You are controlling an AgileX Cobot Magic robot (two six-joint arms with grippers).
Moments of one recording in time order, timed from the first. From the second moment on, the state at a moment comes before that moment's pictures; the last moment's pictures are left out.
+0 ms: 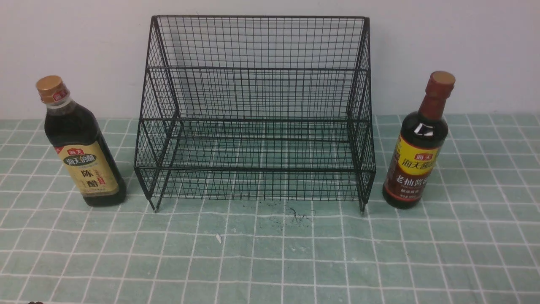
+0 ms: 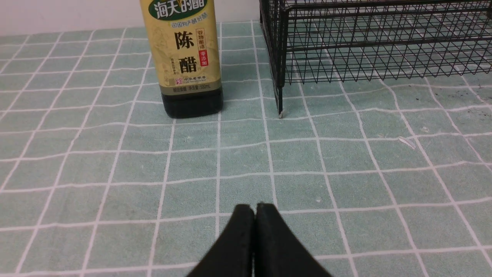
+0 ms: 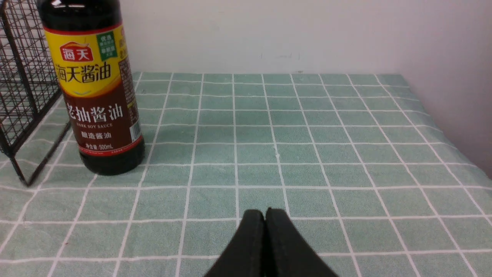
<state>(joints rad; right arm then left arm) -0.14 -0.01 0.02 0.04 0.40 -0.04 -0.08 -0.01 0.02 -0.04 0.39 0.00</state>
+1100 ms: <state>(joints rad) -0.14 -0.01 0.03 0.47 0.08 0.11 -0.08 -0.01 0.02 -0.04 0.39 0.00</state>
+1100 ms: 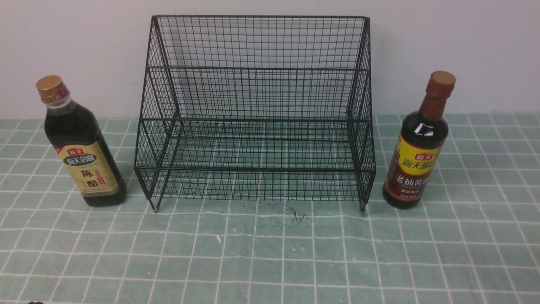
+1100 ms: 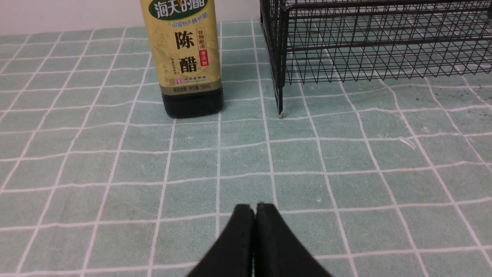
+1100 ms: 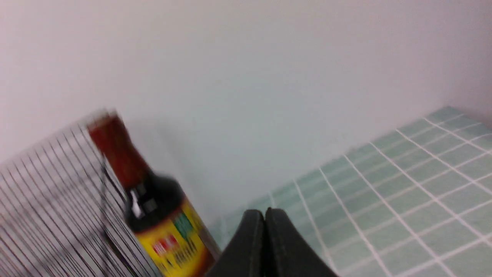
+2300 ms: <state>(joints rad) -0.09 1.11 -1.08 0.72 0.75 -0.69 -0.08 -0.01 0.02 -0.04 0.39 0.00</state>
